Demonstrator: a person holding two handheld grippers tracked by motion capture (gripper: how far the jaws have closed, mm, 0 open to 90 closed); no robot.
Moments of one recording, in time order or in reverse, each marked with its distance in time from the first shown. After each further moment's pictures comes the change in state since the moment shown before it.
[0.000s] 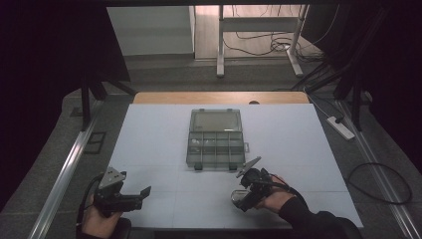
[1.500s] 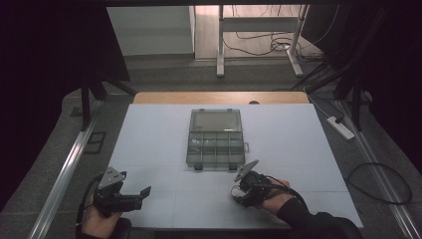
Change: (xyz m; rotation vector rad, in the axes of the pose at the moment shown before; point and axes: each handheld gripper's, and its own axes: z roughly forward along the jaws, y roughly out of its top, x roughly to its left) left arm 0.001 0.000 0.000 -0.003 -0.008 -0.001; right arm 0.008 0.001 -0.004 -0.020 -0.010 -0.100
